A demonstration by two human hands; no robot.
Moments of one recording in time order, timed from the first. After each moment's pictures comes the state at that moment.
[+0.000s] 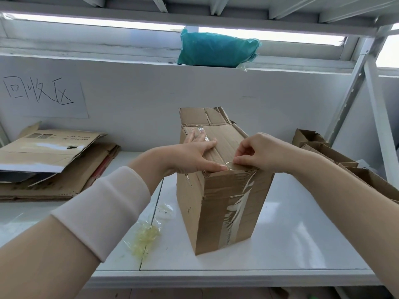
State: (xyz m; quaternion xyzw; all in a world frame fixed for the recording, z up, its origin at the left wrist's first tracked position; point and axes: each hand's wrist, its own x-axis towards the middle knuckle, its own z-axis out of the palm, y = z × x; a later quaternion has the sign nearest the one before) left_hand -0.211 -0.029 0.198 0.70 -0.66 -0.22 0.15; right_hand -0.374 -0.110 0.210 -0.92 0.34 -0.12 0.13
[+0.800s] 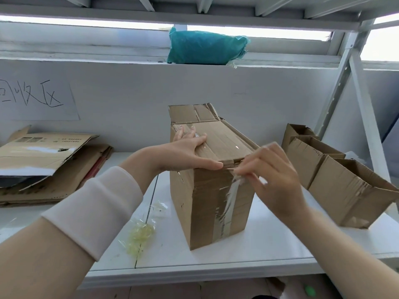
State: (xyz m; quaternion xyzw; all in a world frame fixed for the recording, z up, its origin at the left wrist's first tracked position) left_hand -0.217 -0.027 0.198 0.71 -0.66 -0.21 0.15; right_hand -0.413 -0.084 0.143 -0.84 0.07 -0.53 -0.13
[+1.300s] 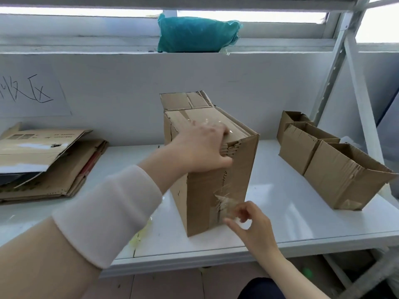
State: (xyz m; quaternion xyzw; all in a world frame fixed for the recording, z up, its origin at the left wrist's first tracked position) left_hand -0.273 -0.025 0.201 0.68 -0.73 0.05 0.09; right_hand -0.422 -0.065 -0.003 -0.78 0.36 -0.44 0.25
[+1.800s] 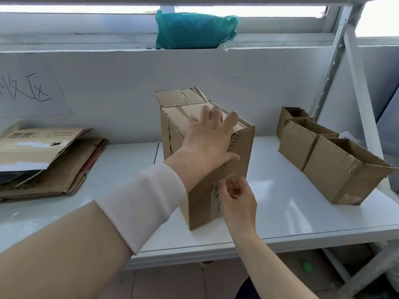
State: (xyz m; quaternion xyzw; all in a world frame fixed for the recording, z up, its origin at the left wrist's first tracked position) left_hand -0.287 -0.048 0.183 0.69 -0.69 0.22 0.07; right_hand -0.371 -0.049 0.046 -0.58 0.46 -0.52 0.42
